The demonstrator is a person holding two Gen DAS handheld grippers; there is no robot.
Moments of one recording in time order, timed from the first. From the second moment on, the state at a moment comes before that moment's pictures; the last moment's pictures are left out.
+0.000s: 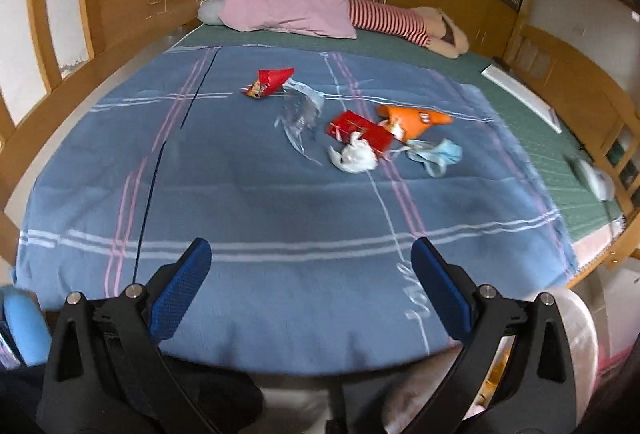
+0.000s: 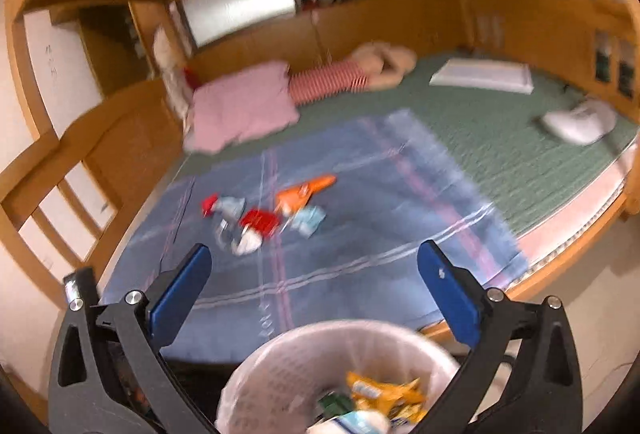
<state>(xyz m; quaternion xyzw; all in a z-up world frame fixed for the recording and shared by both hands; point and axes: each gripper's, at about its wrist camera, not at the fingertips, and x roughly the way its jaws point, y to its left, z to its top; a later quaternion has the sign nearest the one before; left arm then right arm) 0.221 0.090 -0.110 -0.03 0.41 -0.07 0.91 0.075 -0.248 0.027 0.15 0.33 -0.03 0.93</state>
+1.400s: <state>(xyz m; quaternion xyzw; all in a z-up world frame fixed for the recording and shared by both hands) 0.290 0.236 -0.163 -0.29 0.47 0.14 0.82 0.358 -0.054 -0.138 0.00 0.59 0.22 0.78</state>
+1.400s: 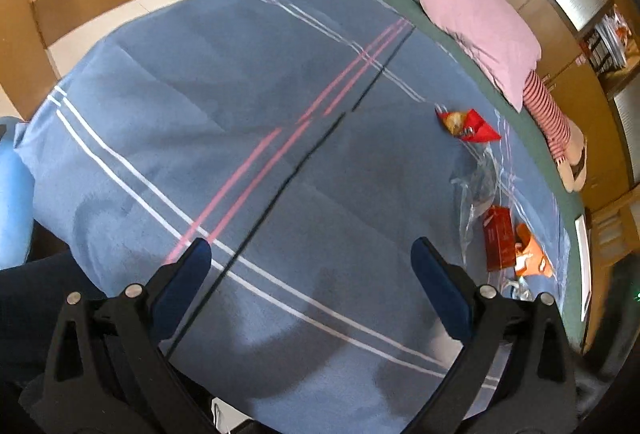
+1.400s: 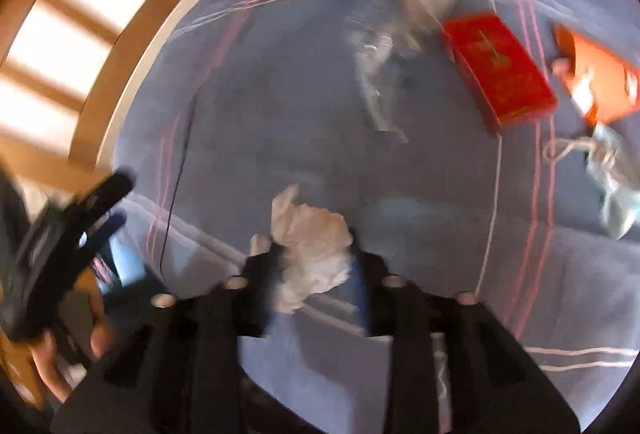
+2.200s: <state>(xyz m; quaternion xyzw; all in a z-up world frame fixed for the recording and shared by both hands) 0.319 0.090 -0.191 -0.04 0.55 -0.08 0.83 0.420 -0.137 -0.143 -0.01 0.55 -0.01 0.84</state>
